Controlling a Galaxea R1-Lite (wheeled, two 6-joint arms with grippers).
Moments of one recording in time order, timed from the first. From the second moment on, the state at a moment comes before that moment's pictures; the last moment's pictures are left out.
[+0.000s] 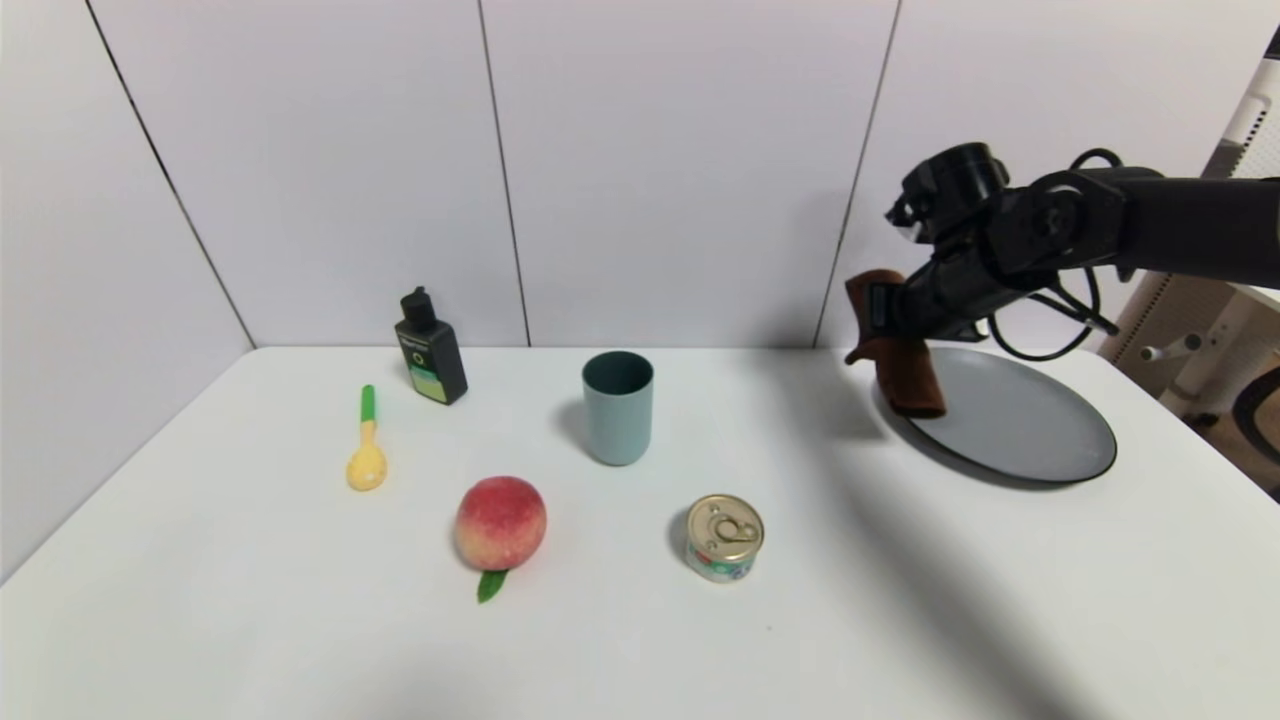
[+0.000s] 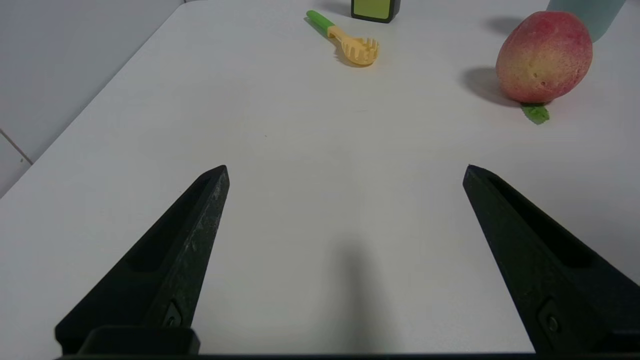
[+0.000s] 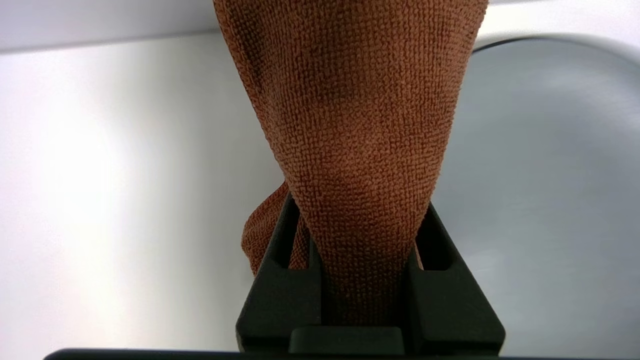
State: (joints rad) left arm 0.01 0.00 0.00 0.00 0.00 0.01; right arm 0.17 2.15 -1.94 0.56 -0.17 0.20
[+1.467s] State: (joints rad) left arm 0.01 0.00 0.00 0.00 0.00 0.01; right arm -0.08 2.25 -1.94 0.61 -0.11 -0.04
